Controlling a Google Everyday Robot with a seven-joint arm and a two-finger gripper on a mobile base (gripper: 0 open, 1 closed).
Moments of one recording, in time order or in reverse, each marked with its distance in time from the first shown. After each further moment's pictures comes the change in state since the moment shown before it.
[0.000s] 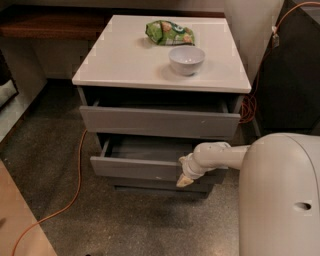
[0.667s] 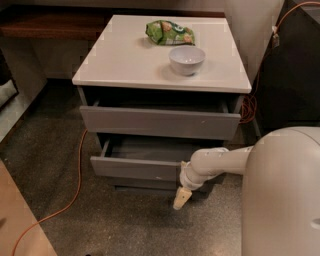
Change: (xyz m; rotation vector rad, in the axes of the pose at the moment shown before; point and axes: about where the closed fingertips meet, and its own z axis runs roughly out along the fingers) arm -0.018 0.060 -0.029 -0.084 0.029 0.138
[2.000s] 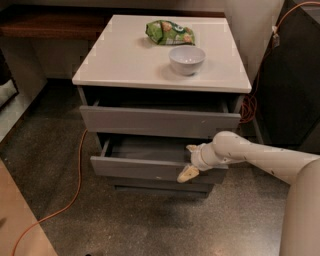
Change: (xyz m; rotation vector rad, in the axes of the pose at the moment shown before) arm -0.008 -0.076 -0.036 0.064 -0.234 0.064
